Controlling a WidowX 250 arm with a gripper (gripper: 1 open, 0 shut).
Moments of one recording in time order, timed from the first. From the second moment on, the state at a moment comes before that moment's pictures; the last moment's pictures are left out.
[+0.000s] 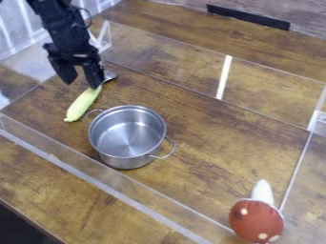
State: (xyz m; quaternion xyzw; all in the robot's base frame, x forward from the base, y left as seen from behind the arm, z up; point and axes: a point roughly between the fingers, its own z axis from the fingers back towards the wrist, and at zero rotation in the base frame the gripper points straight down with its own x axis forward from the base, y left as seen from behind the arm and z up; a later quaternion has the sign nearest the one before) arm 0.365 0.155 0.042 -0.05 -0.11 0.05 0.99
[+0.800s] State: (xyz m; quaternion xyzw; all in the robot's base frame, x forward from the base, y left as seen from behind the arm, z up) arm 0.375 0.157 0.030 -0.06 -0.09 0.01 0.99
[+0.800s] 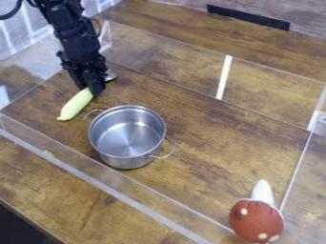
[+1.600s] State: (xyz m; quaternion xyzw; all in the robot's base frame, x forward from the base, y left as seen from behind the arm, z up) arm 0.369 0.175 0.050 -0.05 -0.05 0.10 0.99
